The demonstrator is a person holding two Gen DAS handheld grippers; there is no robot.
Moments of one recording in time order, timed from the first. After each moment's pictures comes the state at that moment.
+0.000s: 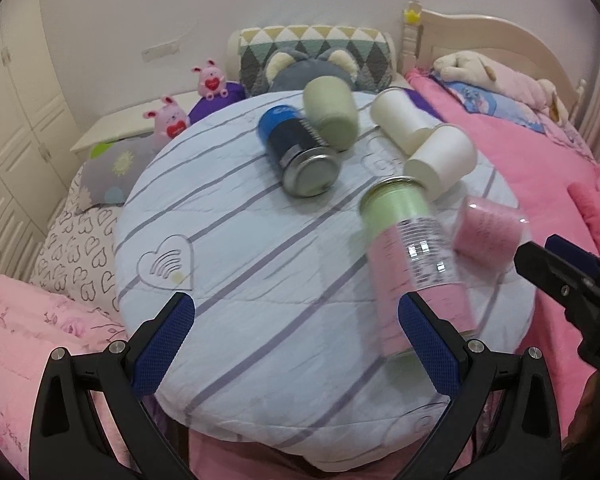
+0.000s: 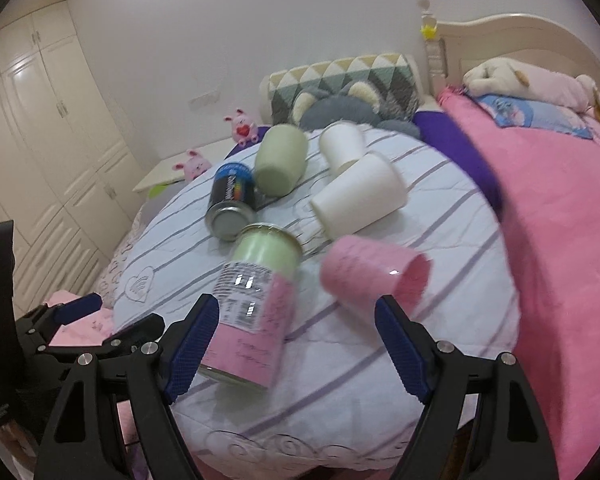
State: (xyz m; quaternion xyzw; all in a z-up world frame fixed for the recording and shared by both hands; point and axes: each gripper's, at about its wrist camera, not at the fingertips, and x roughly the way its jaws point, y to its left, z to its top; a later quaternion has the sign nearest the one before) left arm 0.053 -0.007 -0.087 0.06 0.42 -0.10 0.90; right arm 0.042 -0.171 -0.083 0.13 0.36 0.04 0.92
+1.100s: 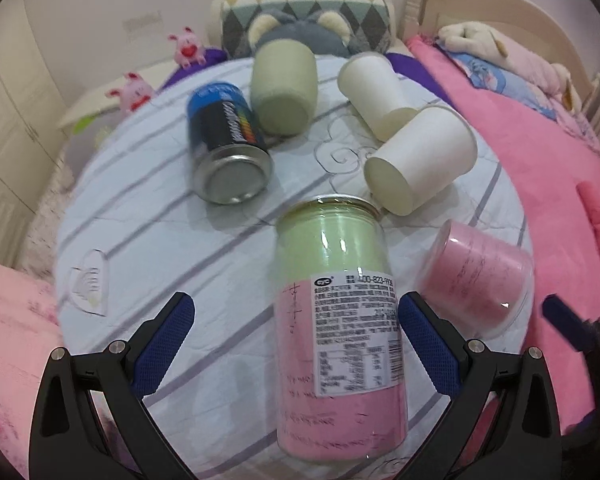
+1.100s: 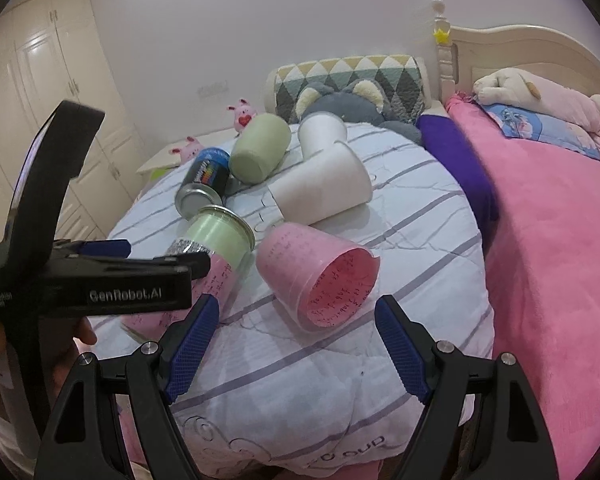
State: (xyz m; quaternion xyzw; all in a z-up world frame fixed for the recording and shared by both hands) left arm 0.111 -0.082 -0.113 0.06 0.50 -0.09 0.86; right arm 0.052 -0.216 -0.110 0.09 0.37 0.08 0.92
